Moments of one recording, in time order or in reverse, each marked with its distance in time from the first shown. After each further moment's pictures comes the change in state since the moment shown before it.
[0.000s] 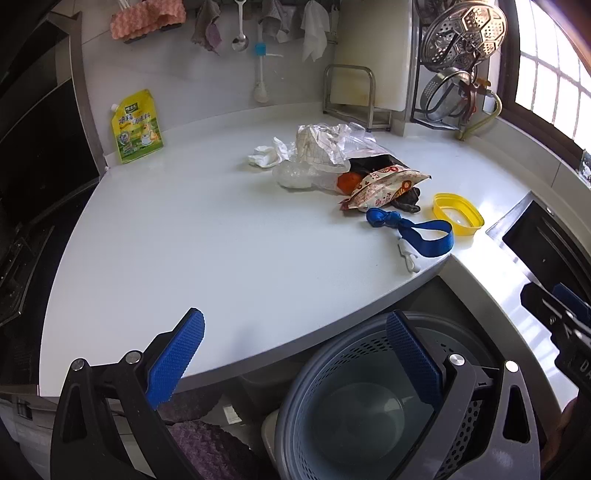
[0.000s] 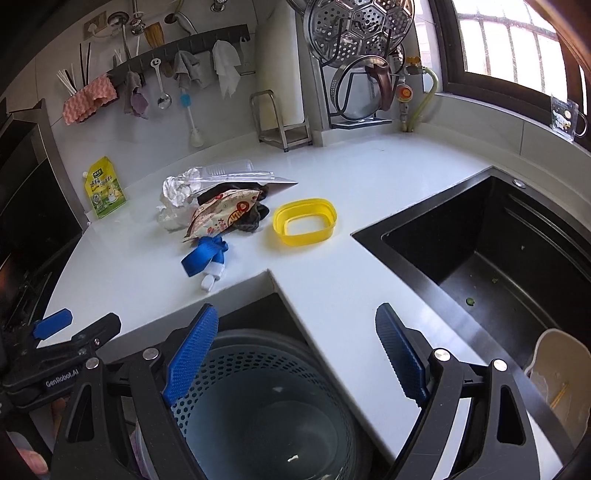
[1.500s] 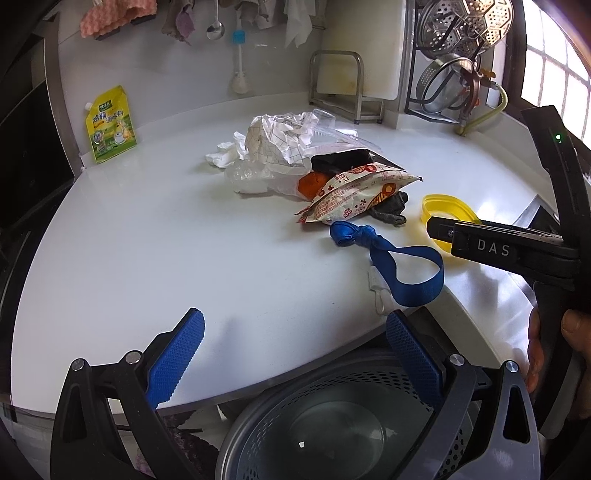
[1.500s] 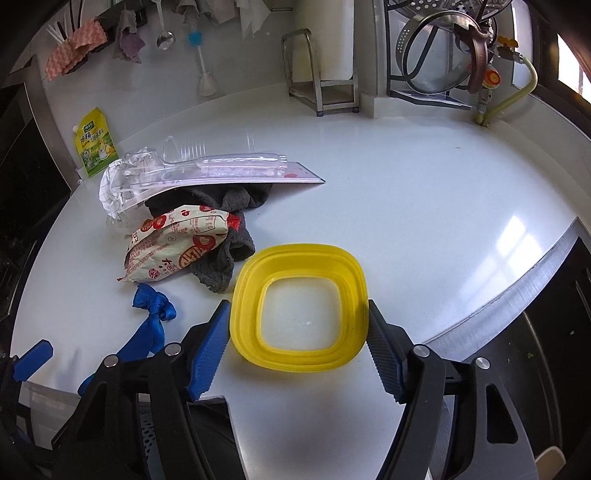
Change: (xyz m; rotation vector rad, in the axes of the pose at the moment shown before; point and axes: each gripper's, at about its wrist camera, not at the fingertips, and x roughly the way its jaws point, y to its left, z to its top) left arm 0.047 -0.045 0.024 -0.010 0.032 -0.006; right arm 0.140 -0.002 0.087 -0.164 0.203 0.082
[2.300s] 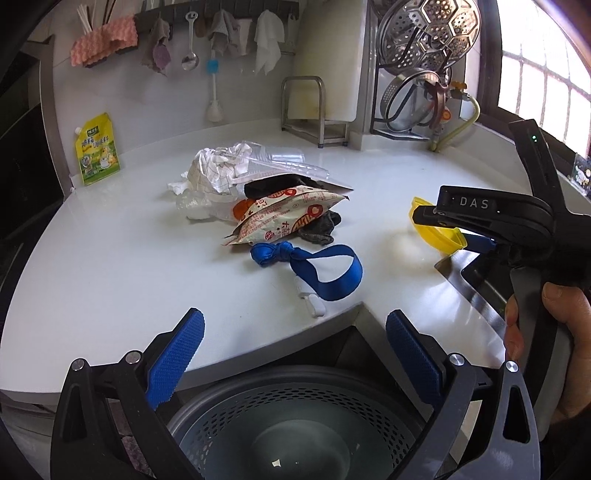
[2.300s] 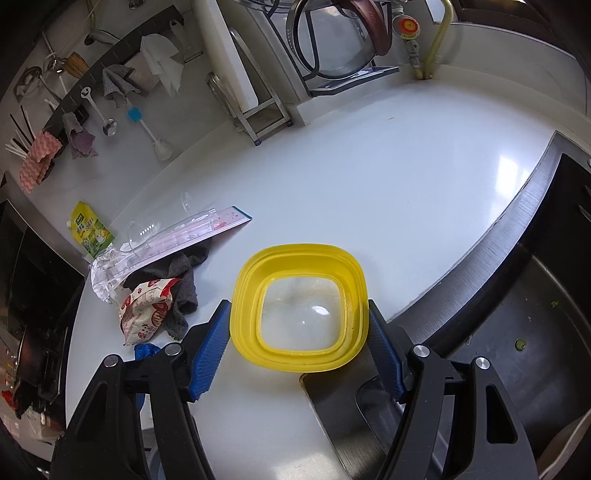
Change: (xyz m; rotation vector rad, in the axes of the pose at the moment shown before) left arm -0.017 -0.060 -0.004 0.012 -0.106 -0.017; right arm -0.012 -0.086 0.003 0.313 -0.052 0.130
